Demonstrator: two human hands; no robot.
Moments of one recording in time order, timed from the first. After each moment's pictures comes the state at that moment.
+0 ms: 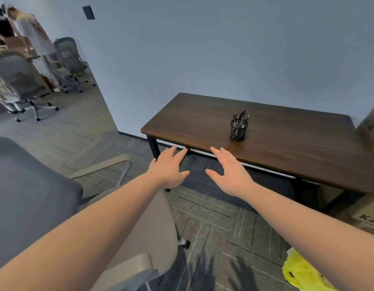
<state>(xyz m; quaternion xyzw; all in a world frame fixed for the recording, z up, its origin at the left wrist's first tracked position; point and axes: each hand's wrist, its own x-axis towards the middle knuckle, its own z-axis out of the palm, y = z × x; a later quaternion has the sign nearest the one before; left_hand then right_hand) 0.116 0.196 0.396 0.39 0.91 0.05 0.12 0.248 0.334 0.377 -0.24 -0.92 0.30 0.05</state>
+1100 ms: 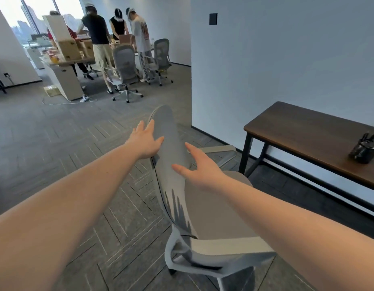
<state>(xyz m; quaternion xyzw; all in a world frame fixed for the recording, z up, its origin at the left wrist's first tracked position) -0.044 -0.303 0.459 0.11 0.98 0.15 0.04 0.079 -0.154 0.433 -0.01 -0.91 0.42 0.01</state>
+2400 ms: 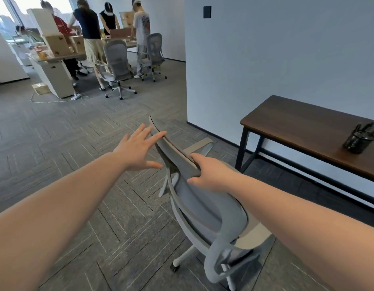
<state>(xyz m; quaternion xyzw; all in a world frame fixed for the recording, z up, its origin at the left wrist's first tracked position) -0.040 -0.341 0.433 0.32 0.95 -0.06 0.01 0.091 -0.147 0.434 0.01 -0.96 0.26 -0.08</state>
